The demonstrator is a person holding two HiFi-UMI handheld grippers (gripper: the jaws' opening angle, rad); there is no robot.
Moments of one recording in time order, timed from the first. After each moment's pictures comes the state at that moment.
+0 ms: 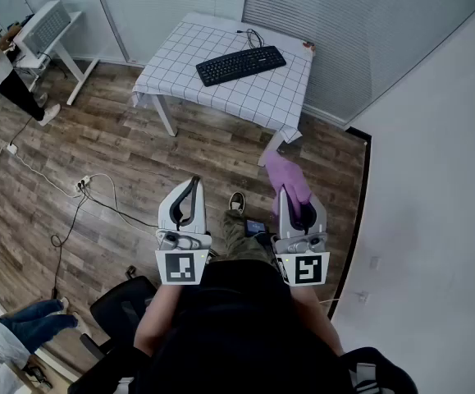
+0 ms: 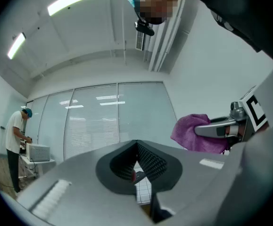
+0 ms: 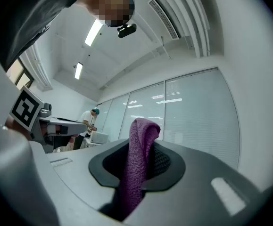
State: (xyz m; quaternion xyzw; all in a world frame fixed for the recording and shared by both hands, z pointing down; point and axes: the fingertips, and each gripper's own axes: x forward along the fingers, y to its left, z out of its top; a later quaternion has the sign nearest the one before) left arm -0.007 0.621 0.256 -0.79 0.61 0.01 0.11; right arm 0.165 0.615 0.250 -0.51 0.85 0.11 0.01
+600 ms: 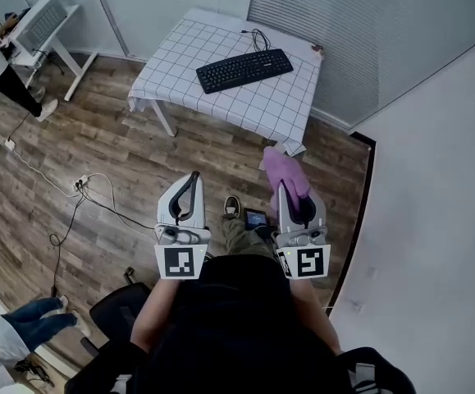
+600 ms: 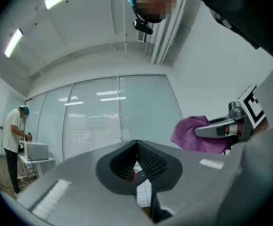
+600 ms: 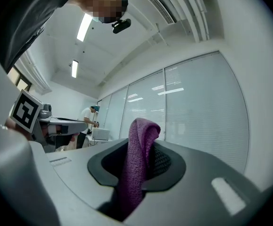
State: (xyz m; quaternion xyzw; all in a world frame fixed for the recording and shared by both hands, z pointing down) left arm -0.019 0.517 0.273 -0.78 0.61 -0.01 0.10; right arm 0.155 0.505 0.275 -0.50 0.87 0.07 -0.01
